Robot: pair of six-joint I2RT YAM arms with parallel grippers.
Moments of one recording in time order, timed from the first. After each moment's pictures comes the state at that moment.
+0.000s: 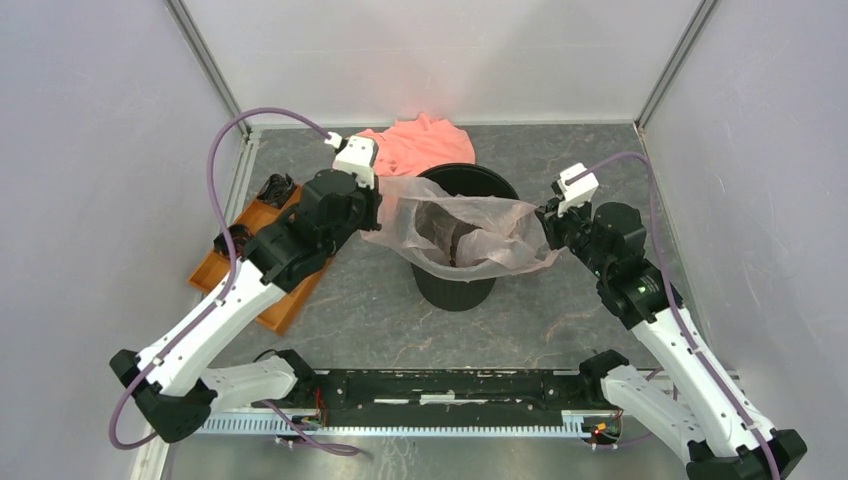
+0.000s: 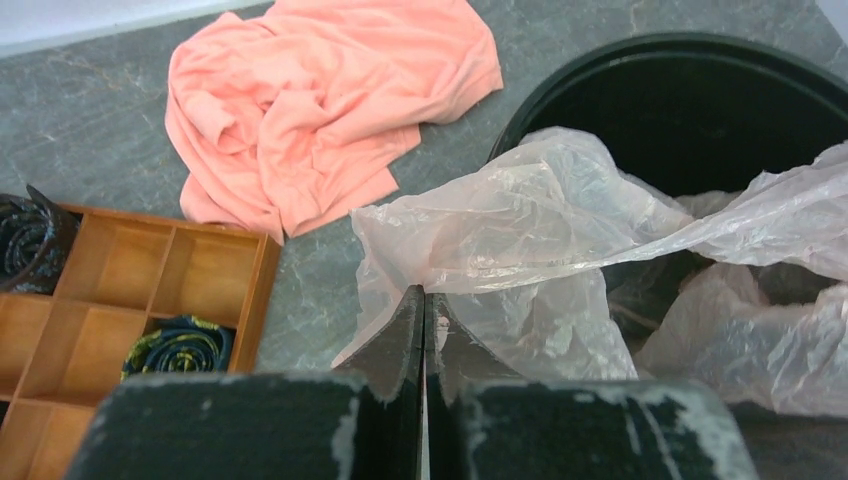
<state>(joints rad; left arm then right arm) -0.74 1.07 1.23 -0.56 -0.37 -0.23 0.41 0.78 0.84 -0.28 -0.03 -0.11</state>
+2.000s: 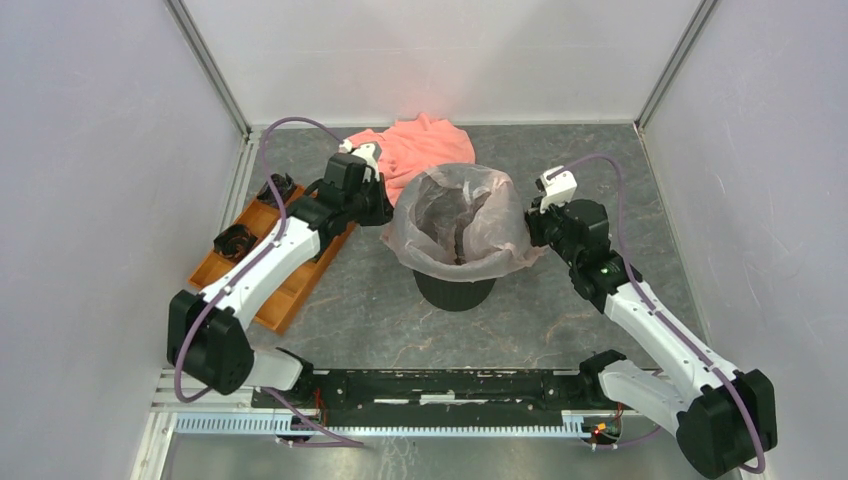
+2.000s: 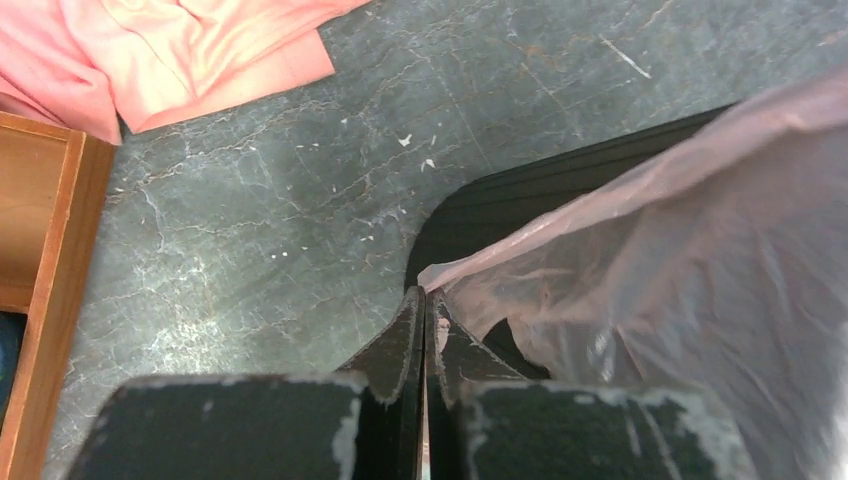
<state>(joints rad) -0.45 1.39 1.14 -0.43 0.08 -0.42 0.39 0.99 0.68 -0.01 0.02 0.00</state>
